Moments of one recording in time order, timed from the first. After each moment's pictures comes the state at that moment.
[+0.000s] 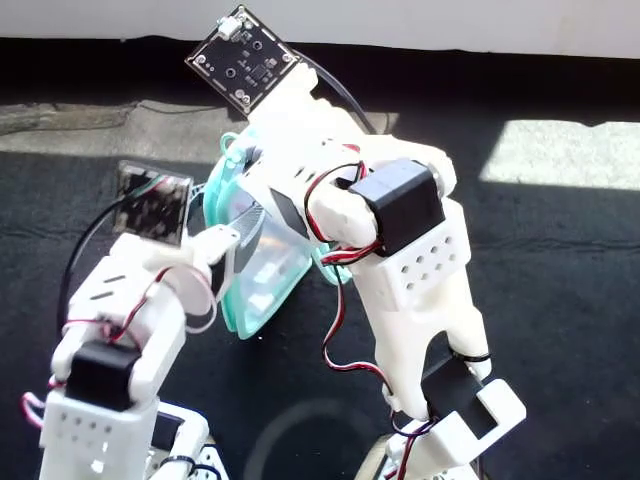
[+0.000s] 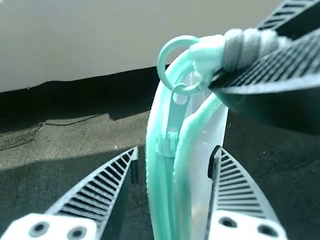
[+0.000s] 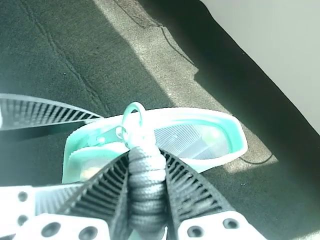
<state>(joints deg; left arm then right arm) 8.0 -68.7 45.8 53.8 -0.7 -37.8 0.5 -51.3 97.4 19.6</state>
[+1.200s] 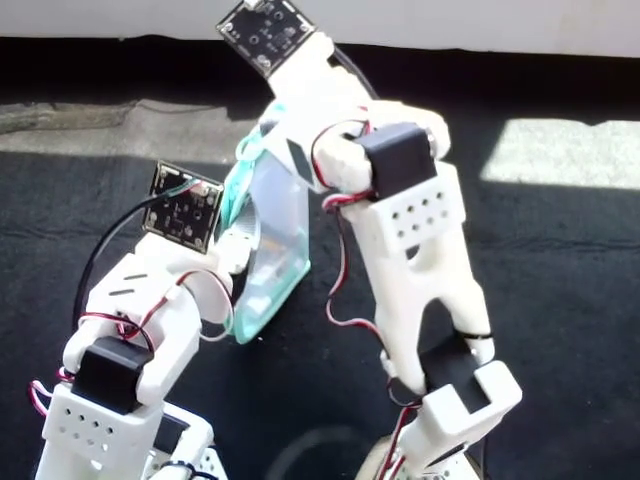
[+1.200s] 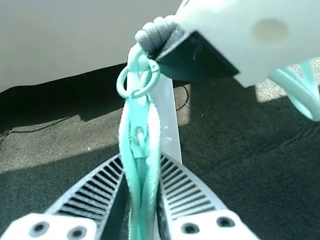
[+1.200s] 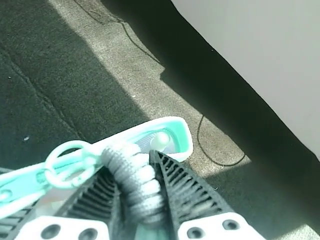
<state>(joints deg) 15.3 -68.7 44.4 58.0 -0.4 -25.9 8.4 -47.8 86.6 24.7</state>
